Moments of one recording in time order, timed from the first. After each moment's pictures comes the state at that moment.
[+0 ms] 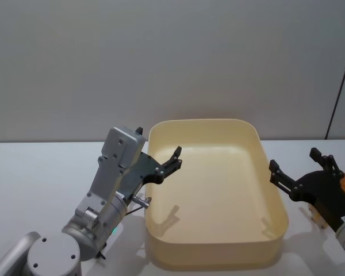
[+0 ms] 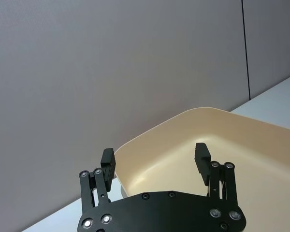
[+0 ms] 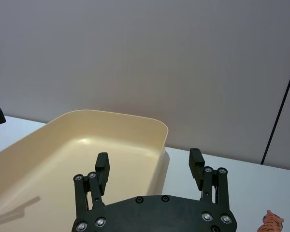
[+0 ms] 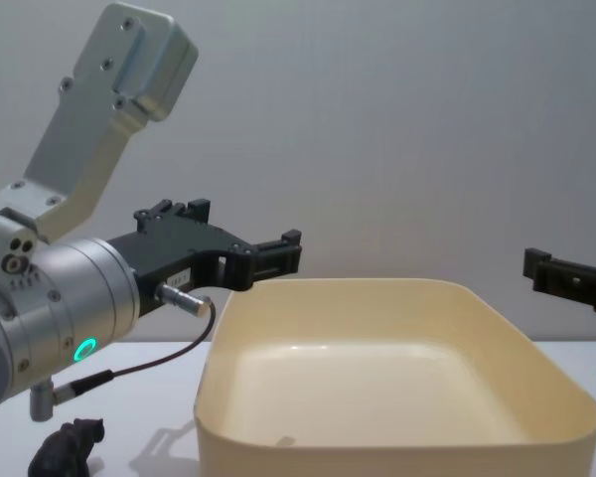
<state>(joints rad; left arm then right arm) -0.24 0.38 0.45 -1.63 -0.20 0.01 -0.01 -0.01 0.34 -0.23 -1.77 0.29 0.03 0.07</state>
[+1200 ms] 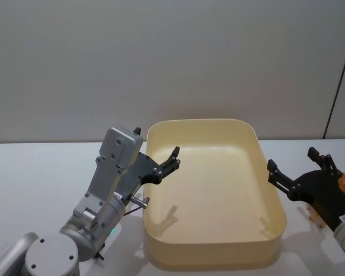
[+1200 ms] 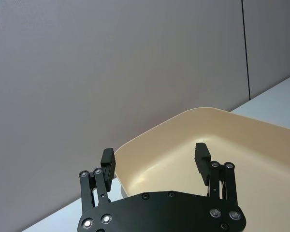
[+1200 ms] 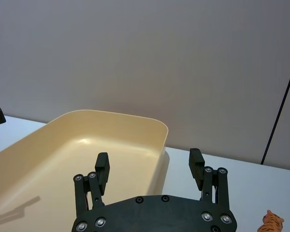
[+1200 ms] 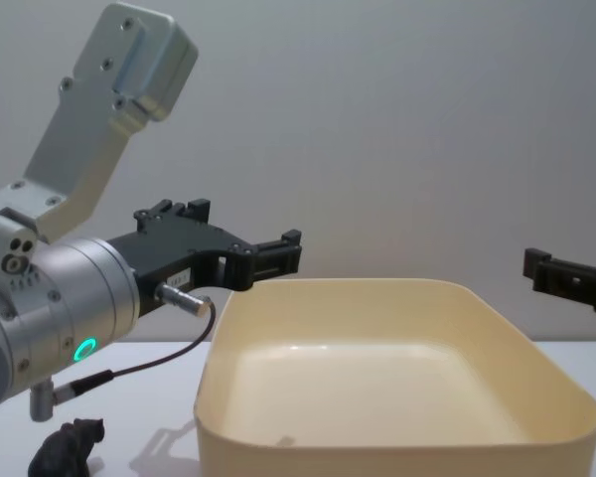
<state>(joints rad) -0.24 0.38 0.45 -1.63 -0.20 0.01 -0.01 -0.01 0.34 -0.23 -1.77 0.29 0.03 0.07</state>
